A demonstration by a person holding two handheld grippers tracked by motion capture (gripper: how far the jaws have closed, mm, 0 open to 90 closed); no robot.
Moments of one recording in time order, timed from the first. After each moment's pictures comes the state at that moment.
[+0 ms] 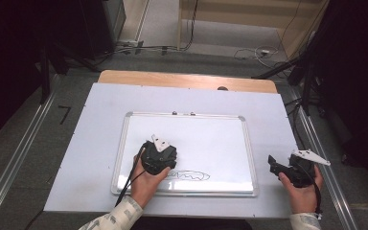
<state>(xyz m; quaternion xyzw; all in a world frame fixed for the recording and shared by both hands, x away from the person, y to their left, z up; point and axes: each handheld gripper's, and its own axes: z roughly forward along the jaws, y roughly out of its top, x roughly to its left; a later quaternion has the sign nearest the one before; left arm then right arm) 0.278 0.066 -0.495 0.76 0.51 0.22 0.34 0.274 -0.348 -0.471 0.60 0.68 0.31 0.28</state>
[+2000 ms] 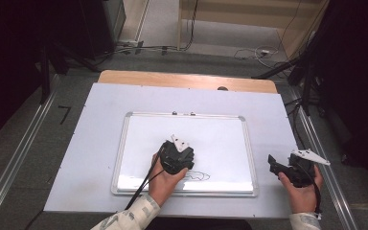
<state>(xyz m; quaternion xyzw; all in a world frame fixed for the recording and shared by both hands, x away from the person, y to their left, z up) 0.287 0.018 -0.496 0.77 0.49 0.21 0.35 0.274 -0.347 -0.470 0.60 0.68 0.31 0.29</state>
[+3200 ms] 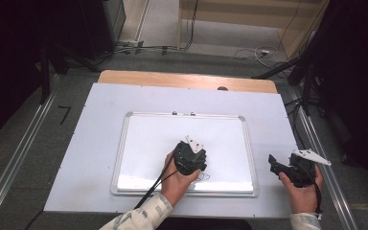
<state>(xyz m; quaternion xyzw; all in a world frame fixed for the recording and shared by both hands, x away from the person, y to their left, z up) 0.290 -0.020 -0.496 0.79 0.47 0.20 0.35 0.274 -0.348 -0.469 0.60 0.68 0.32 0.29</state>
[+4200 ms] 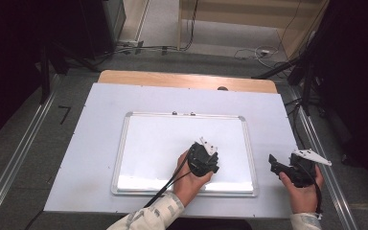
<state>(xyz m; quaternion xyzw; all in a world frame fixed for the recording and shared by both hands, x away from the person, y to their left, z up) 0.290 -0.057 -0.496 0.80 0.44 0.20 0.35 0.273 -0.348 -0.468 0.60 0.68 0.32 0.29</state>
